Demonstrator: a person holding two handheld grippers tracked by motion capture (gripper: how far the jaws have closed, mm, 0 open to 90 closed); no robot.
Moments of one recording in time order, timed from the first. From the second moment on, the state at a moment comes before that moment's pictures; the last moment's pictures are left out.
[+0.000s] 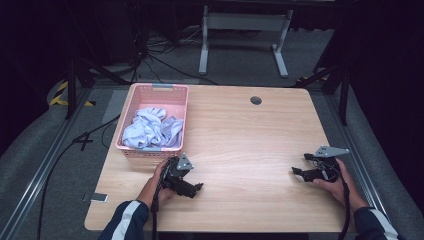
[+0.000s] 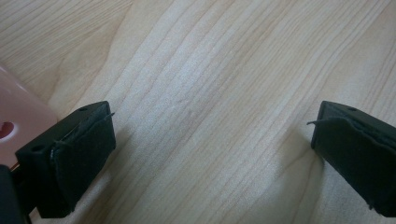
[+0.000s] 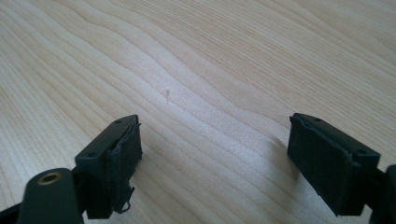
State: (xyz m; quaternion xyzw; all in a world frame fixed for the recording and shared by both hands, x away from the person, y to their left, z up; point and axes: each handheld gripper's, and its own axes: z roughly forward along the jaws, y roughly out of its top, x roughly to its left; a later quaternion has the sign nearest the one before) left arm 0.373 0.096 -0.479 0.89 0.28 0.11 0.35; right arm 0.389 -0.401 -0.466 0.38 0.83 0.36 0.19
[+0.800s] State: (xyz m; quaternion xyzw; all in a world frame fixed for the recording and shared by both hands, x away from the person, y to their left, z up) left arm 0.365 0.124 -0.452 0.88 0.26 0.12 0.37; right arm 0.391 -0.402 -0.466 0.38 0.83 0.36 0.18
